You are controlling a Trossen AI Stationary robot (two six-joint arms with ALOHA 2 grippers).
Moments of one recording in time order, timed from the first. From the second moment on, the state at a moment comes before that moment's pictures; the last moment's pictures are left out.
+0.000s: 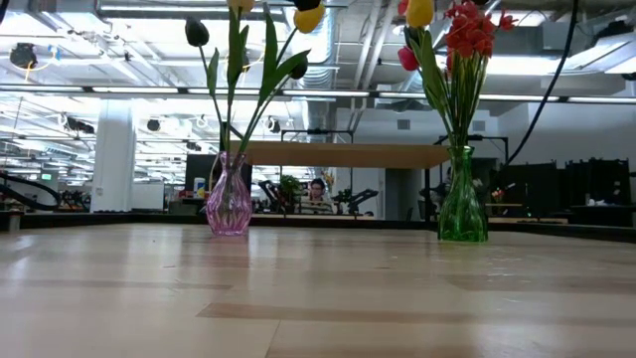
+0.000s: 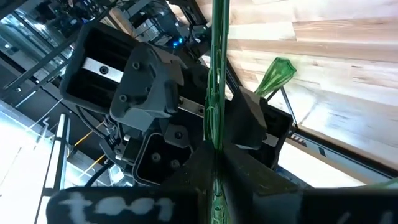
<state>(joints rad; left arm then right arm) -0.77 1.51 1.39 -0.58 -0.98 1.61 0.31 1.87 1.19 0.81 -0.13 0.39</state>
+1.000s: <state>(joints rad) -0.76 1.51 1.42 -0.54 -1.05 1.24 0.30 1.87 1.19 0.77 -0.13 0.33</state>
